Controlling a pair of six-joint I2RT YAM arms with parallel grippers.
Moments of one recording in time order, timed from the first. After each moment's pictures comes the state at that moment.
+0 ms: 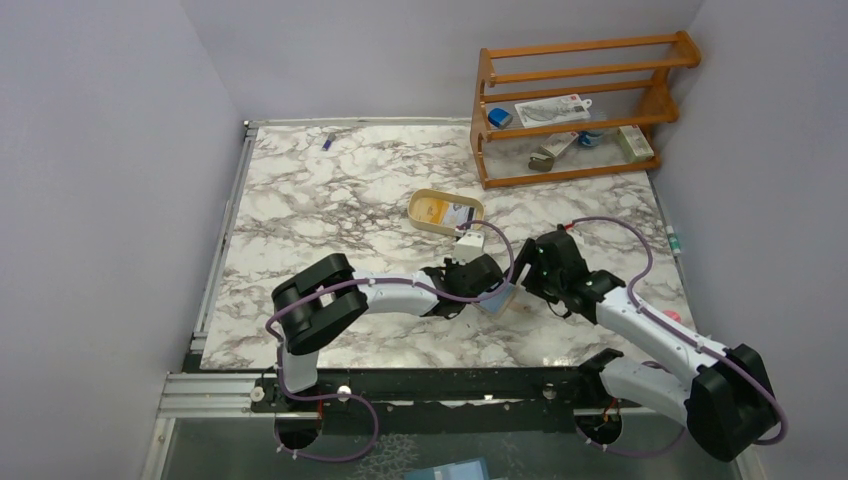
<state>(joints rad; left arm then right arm) -1.11 1.87 1.05 -0.12 -0.49 -0.76 0.51 1.03 0.52 -0.35 0.17 0.87</state>
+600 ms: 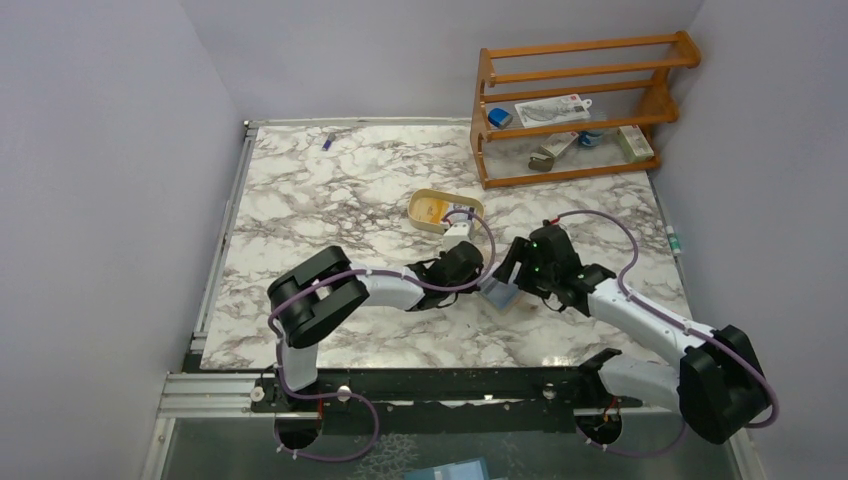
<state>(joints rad) -1.03 1.88 0.93 0.18 -0.30 -0.79 0.51 1.12 0.55 -0.28 0.07 0.79</state>
